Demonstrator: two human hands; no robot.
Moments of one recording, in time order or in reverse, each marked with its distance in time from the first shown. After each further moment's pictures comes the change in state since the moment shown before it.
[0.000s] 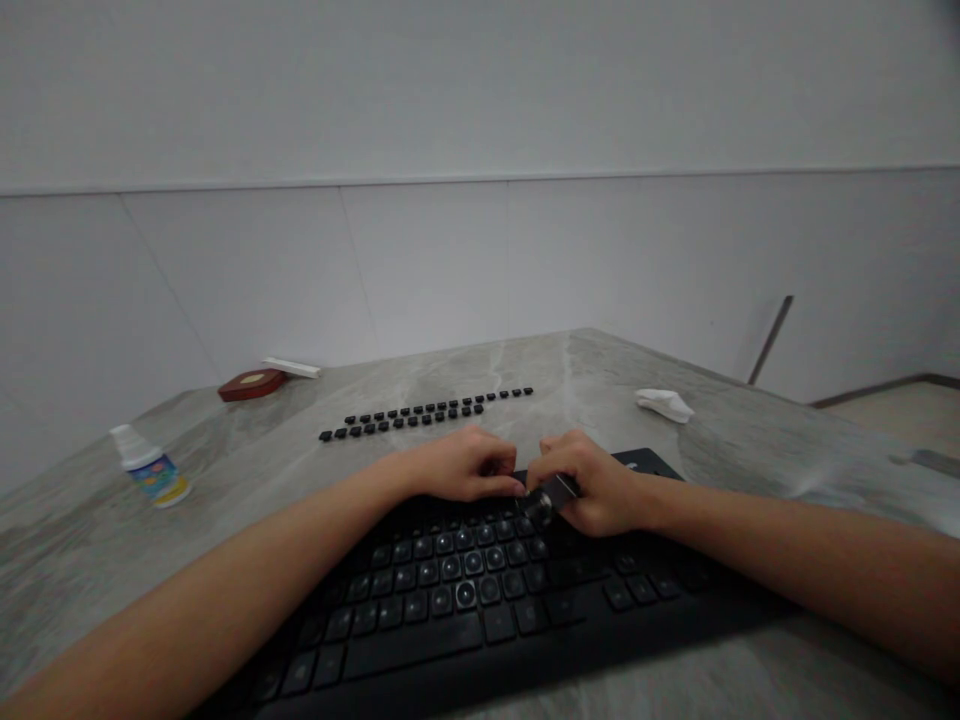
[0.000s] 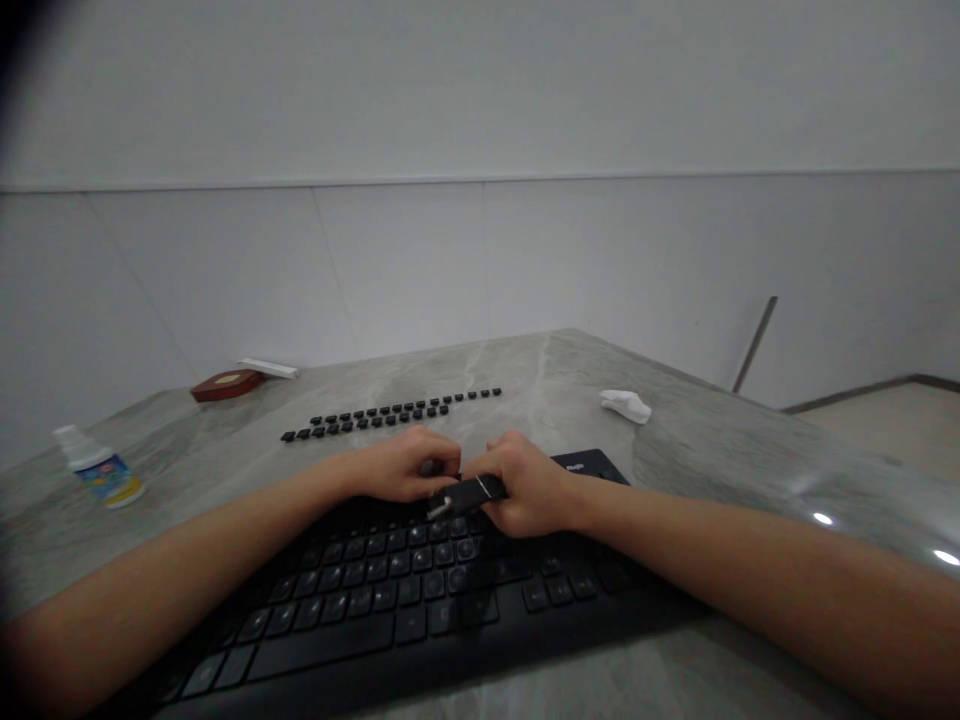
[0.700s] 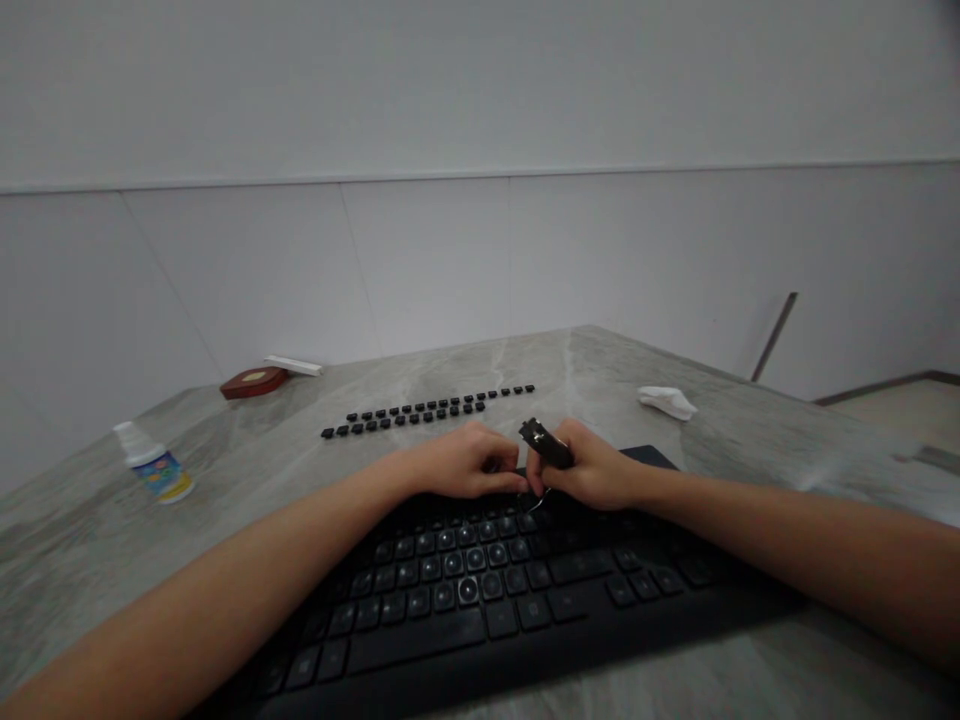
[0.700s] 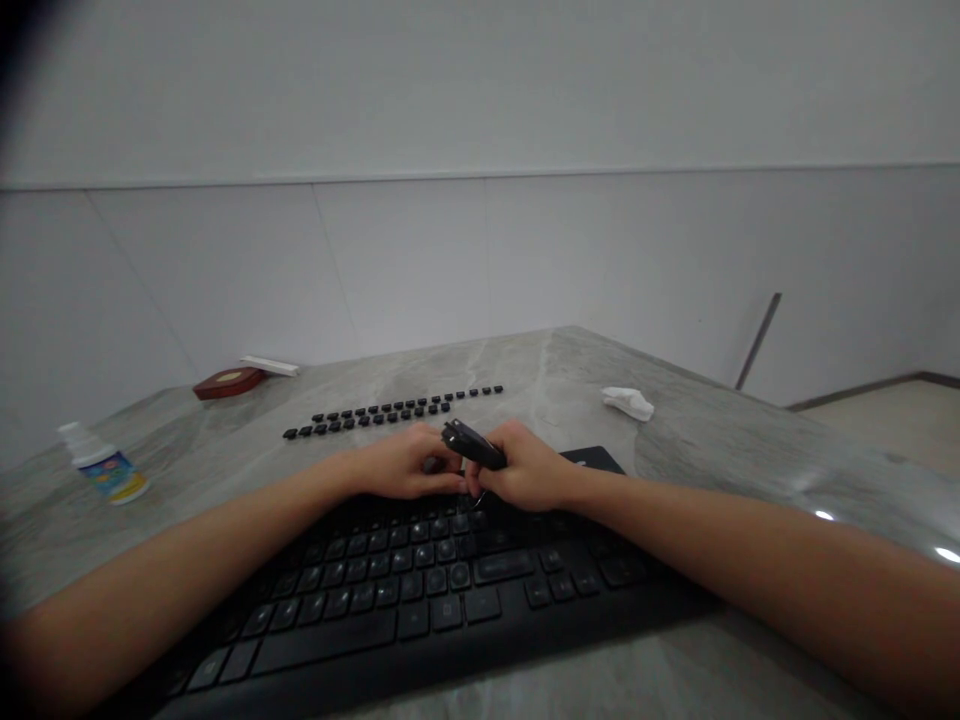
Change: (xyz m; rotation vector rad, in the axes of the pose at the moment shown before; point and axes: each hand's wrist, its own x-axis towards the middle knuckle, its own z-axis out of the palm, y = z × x) left_hand 0.000 -0.002 0.003 0.002 0.026 0.018; right_hand 0.007 0.006 -0.004 0.271 -0.034 0.289
